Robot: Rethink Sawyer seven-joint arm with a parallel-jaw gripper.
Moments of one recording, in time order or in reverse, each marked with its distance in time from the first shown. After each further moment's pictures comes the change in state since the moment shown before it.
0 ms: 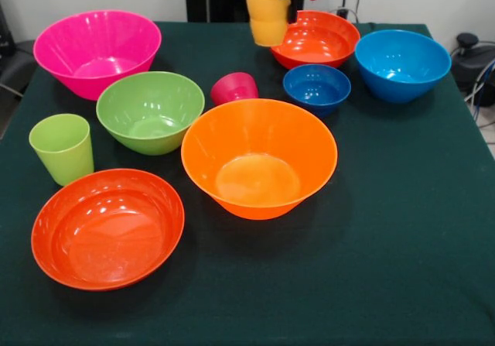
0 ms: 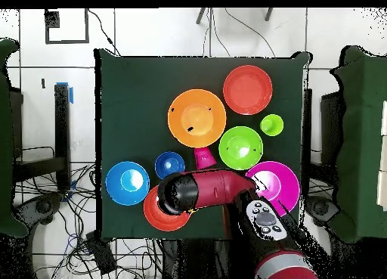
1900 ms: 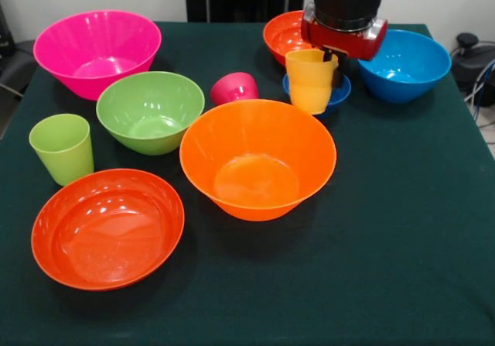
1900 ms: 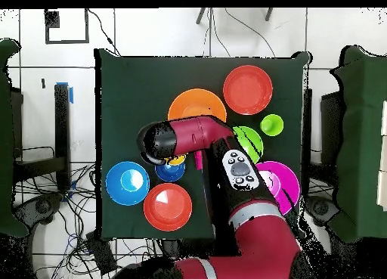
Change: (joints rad) arm 0.090 0.144 0.072 -0.398 -0.001 0.134 0.000
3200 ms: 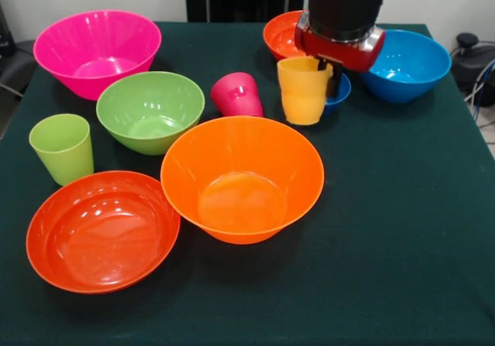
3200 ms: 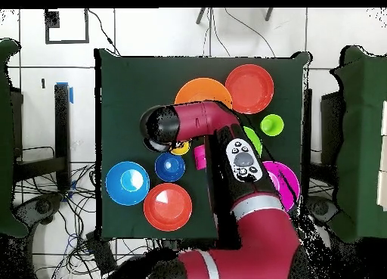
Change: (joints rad) arm 0.001 0.005 0.003 -0.081 0.004 0.098 0.000
